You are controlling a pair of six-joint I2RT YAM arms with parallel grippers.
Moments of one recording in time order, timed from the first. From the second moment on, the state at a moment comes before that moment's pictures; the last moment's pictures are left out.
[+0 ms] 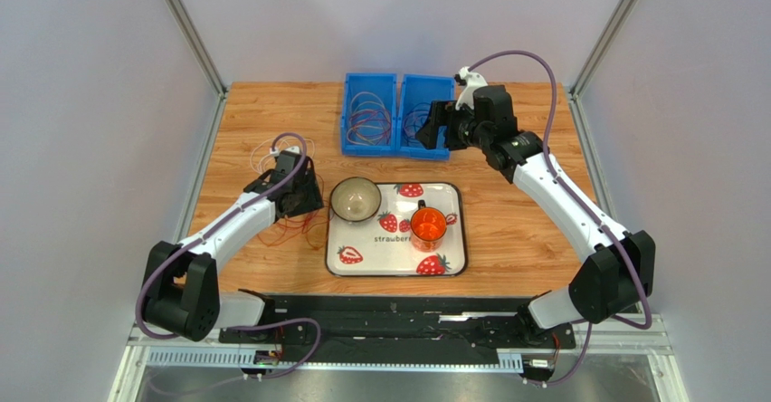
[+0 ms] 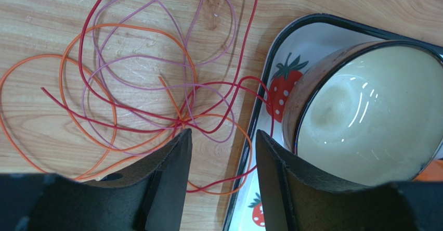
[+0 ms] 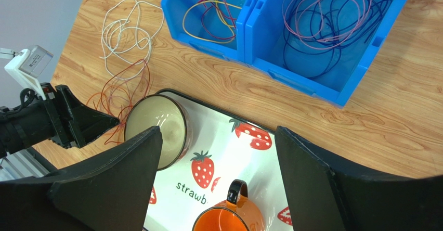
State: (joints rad) left arm -0.33 1.30 0.79 -0.45 -0.13 -0.56; right arm 0.43 1.45 1.32 -0.35 -0.19 0.35
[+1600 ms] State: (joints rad) left arm -0.35 1.15 1.18 -0.71 -0.19 -0.50; right arm 0.43 1.43 1.31 -0.34 -0.25 0.40
